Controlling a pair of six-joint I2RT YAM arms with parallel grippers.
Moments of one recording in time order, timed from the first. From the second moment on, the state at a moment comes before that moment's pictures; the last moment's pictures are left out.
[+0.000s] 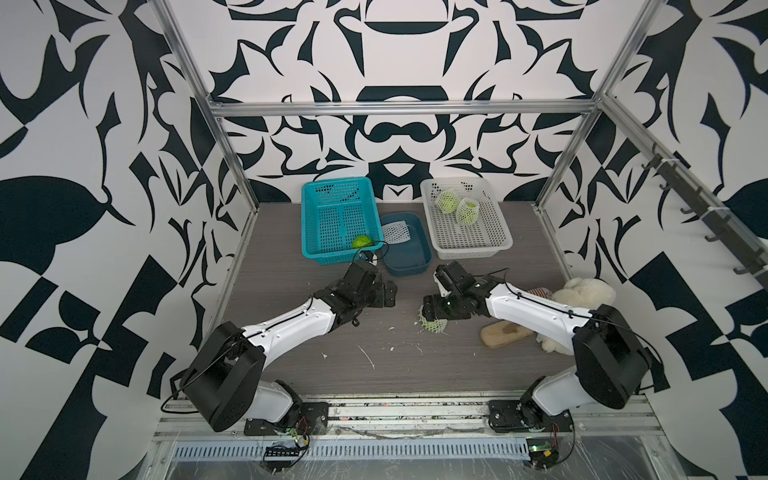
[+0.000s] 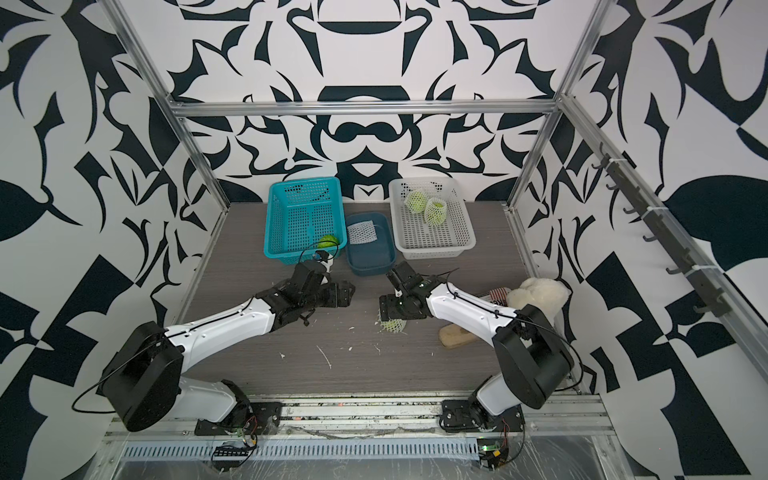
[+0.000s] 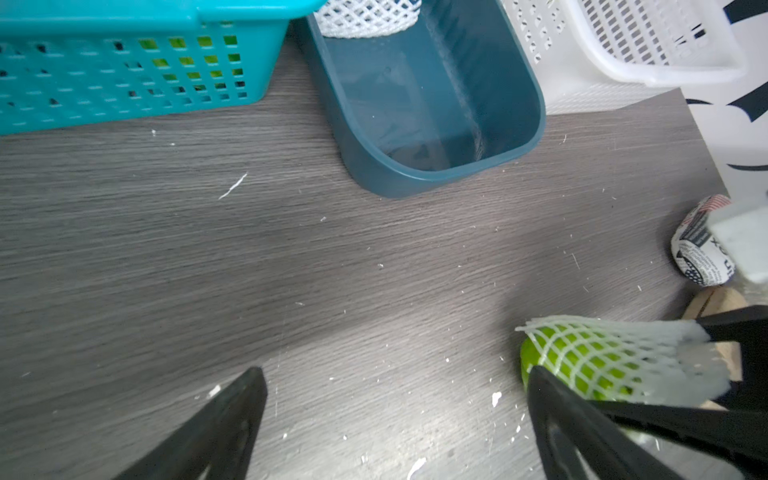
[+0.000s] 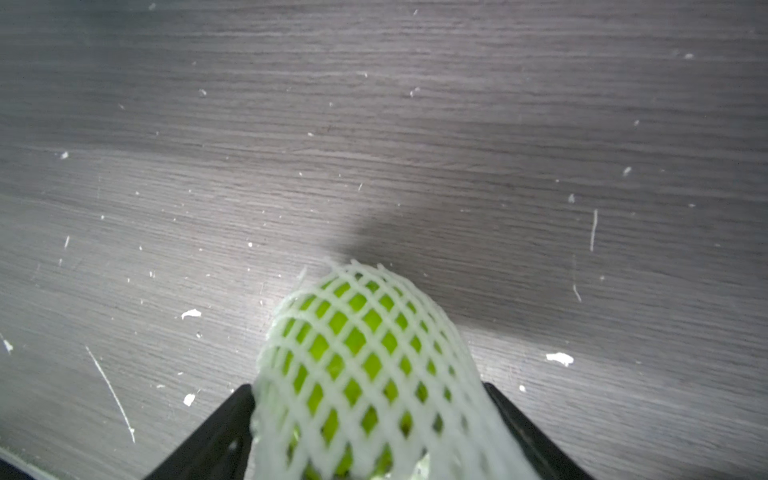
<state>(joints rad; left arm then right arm) -0.70 1.40 0.78 -0.13 -0.04 -0.53 0.66 1.51 0.92 -0.55 -0.08 0.57</state>
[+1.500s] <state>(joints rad) -0.67 1.37 0.77 -0.10 0.00 -0.55 0.76 1.56 0.94 -0.60 0.11 0.64</state>
